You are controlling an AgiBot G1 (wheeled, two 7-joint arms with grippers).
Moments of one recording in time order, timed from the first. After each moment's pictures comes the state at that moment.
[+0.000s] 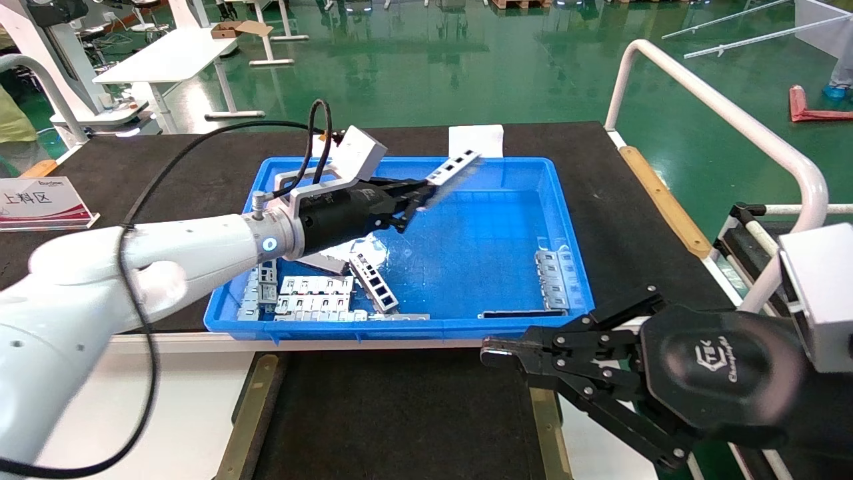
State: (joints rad) left arm -1.60 1.30 0.77 -0.24 0.92 0.91 0.16; right arm 1.09 -0.59 -0.33 1.28 -0.69 -1.47 0.16
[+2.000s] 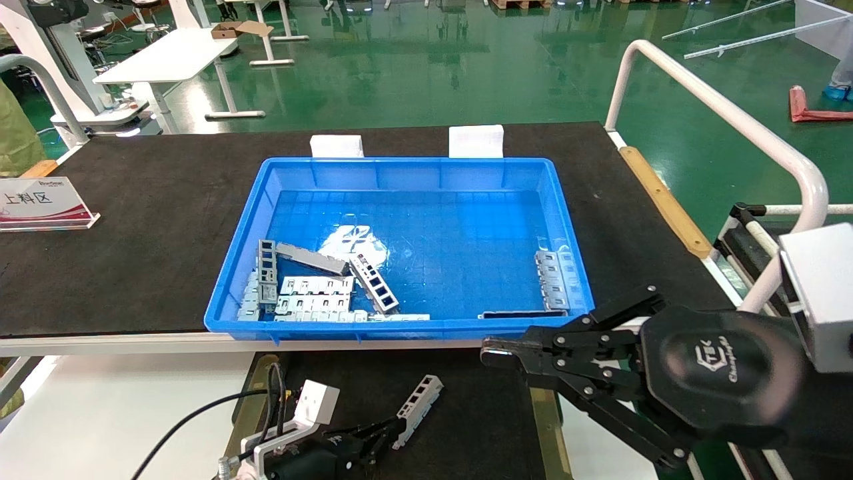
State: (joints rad) left arm -0.85 1.01 0.83 -0.95 0.89 0.50 -0.38; right arm 1.09 -0.59 -0.34 1.28 -0.69 -1.47 0.16
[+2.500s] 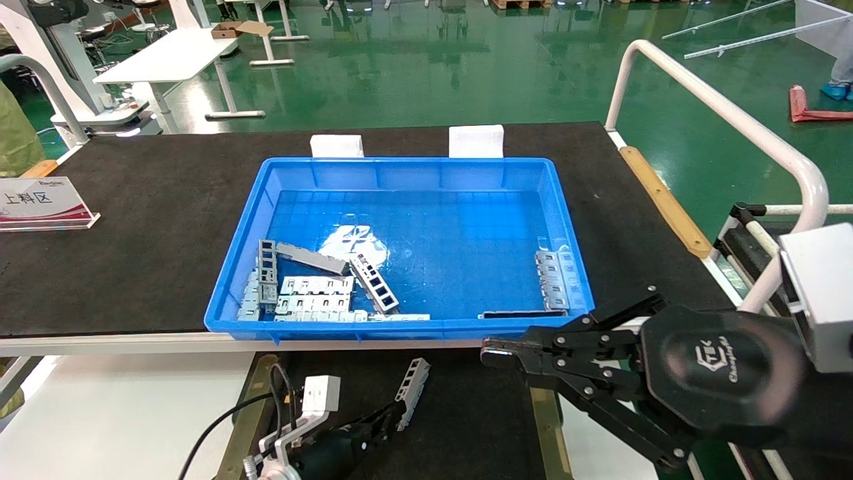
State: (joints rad) left arm -0.83 1.10 0.89 -0.96 0.88 0.21 -0.55; right arm 1.09 -0.59 -0.34 1.28 -0.69 -1.47 0.16
